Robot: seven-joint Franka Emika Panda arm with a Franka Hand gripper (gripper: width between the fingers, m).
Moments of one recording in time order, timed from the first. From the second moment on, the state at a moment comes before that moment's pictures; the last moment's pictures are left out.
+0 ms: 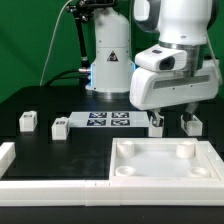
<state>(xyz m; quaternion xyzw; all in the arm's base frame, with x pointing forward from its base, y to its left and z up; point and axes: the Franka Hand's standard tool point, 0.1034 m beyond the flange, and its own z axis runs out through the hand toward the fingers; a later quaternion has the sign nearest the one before) 0.447 0.125 0.040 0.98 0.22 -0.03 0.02</state>
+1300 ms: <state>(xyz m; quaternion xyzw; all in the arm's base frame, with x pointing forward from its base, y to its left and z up) 0.423 0.152 0.040 0.95 0.09 -0.28 0.07</state>
